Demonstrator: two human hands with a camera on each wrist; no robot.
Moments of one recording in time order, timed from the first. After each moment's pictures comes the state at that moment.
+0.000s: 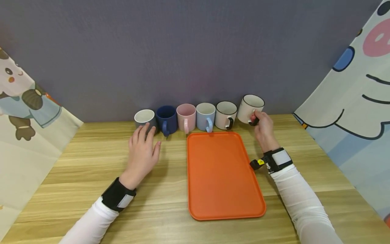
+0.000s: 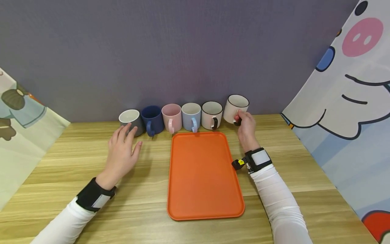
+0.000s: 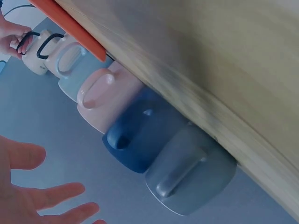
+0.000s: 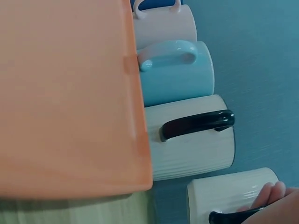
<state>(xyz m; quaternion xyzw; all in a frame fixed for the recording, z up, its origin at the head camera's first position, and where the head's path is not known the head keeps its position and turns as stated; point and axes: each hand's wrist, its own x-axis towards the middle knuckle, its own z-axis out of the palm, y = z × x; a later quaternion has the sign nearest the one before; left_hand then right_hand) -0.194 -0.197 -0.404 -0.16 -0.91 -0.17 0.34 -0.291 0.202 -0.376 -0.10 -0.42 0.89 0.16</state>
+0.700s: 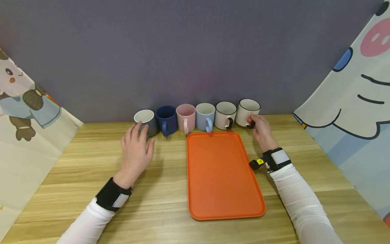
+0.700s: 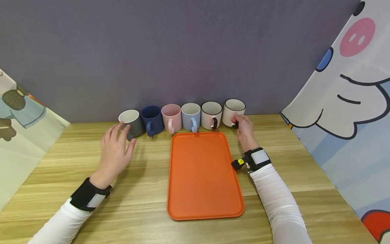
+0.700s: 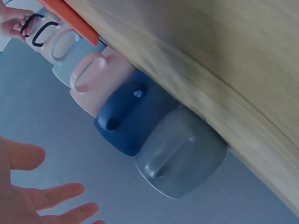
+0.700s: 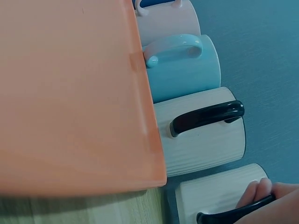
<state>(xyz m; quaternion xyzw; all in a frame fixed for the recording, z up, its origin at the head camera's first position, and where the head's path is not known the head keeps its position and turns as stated) -0.193 -0.211 -0.398 -0.14 -0.90 -0.19 0.36 -0.290 0.211 -0.387 -0.08 -0.50 0.86 0.07</state>
